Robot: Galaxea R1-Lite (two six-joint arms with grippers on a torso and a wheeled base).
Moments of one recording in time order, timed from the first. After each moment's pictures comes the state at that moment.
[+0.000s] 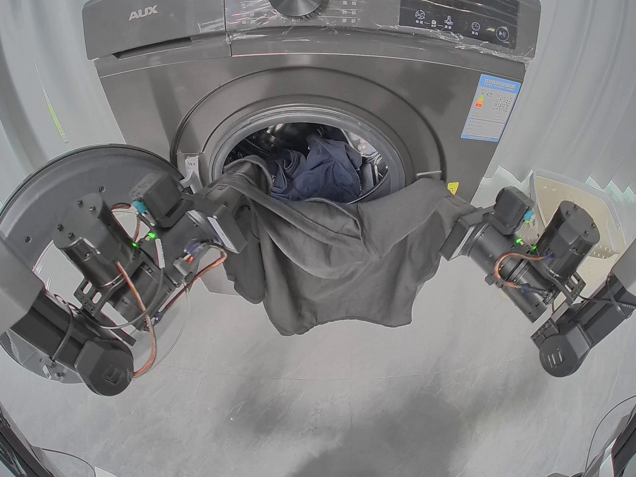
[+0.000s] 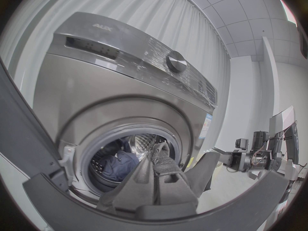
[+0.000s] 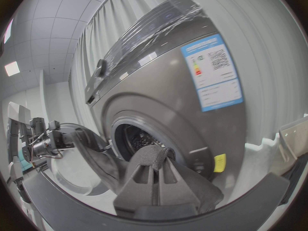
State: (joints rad) left arm -0.48 1.82 -0.64 -1.54 -0.09 -0.11; right arm 0.48 1.89 -0.64 -1.54 0.09 0.14
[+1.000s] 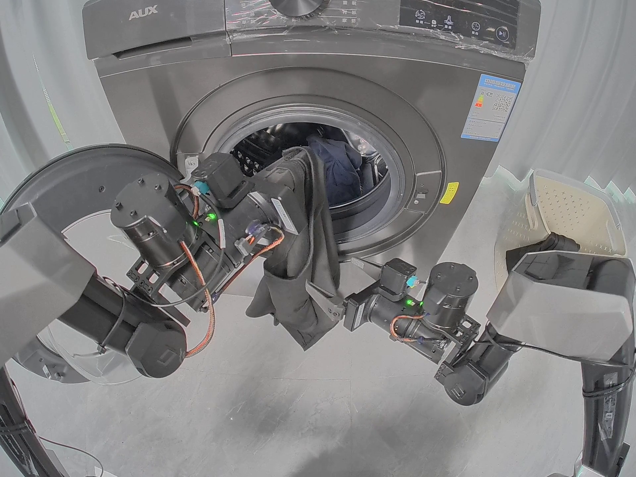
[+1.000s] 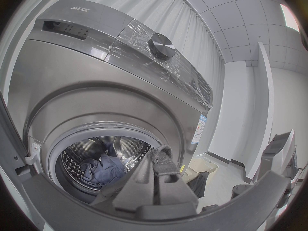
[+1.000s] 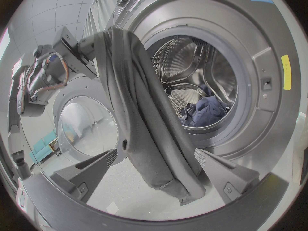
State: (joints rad) left arm -0.58 1.96 -0.88 -1.48 -0.08 -0.11; right arm 0.64 2.32 -0.87 -1.53 0.13 0.10
